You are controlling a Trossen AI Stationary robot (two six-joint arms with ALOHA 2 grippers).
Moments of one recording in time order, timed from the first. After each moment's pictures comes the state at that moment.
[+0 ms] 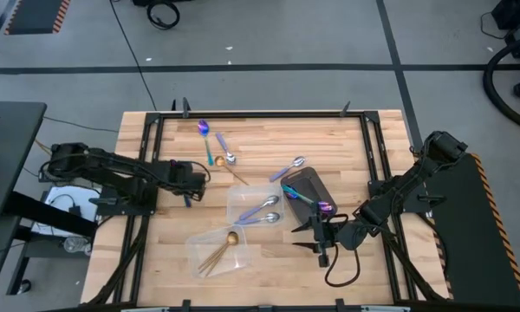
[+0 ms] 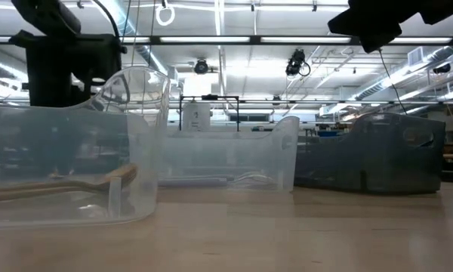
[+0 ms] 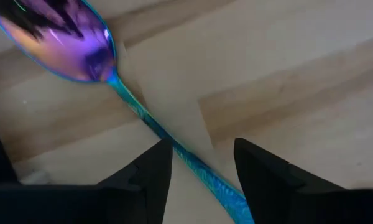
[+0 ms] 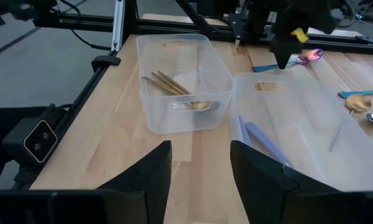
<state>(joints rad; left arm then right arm) 0.03 1.25 0.53 -0.78 -0.24 -1.17 0.67 1.42 0.67 0.30 0.58 0.21</state>
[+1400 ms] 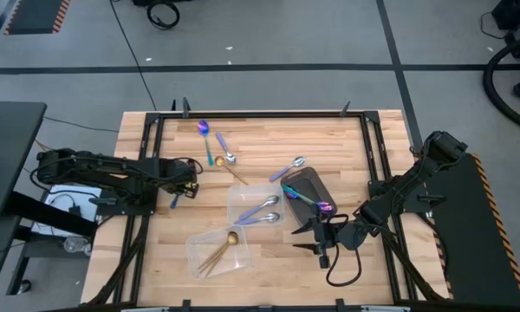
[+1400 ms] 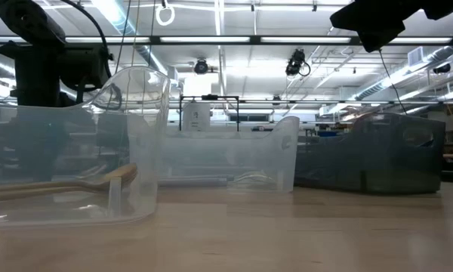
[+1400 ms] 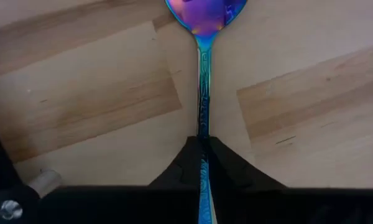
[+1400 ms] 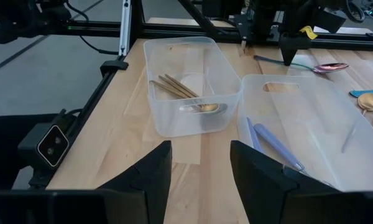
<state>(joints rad) 0.15 1.14 0.39 -0.72 -0.13 -1.09 0.67 1.42 0.67 0.31 0.55 0.23</state>
